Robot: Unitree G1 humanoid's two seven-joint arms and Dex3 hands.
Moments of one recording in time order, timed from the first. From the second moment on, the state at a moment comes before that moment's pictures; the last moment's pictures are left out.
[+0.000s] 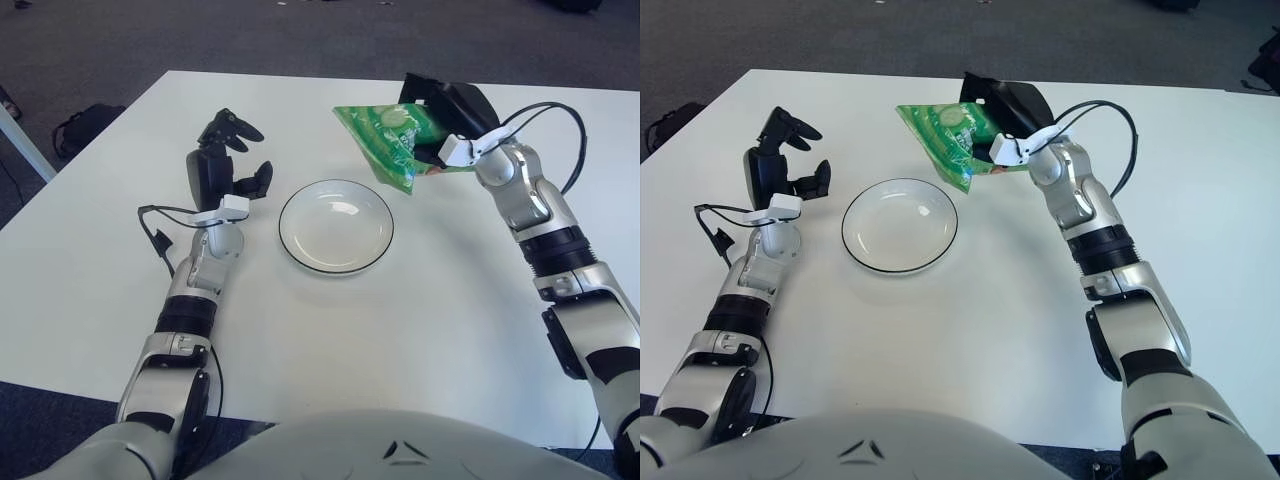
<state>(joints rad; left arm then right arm) -0.36 0.22 0.02 0.40 0.56 -0.63 0.59 -0.74 -0.46 0.27 0.33 -0.57 -0.27 -0.01</state>
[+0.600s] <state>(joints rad) -0.38 0.21 0.02 0.46 0.27 -0.59 0.32 -0.80 -0.36 0.30 0.31 -0.55 -0.36 0.08</state>
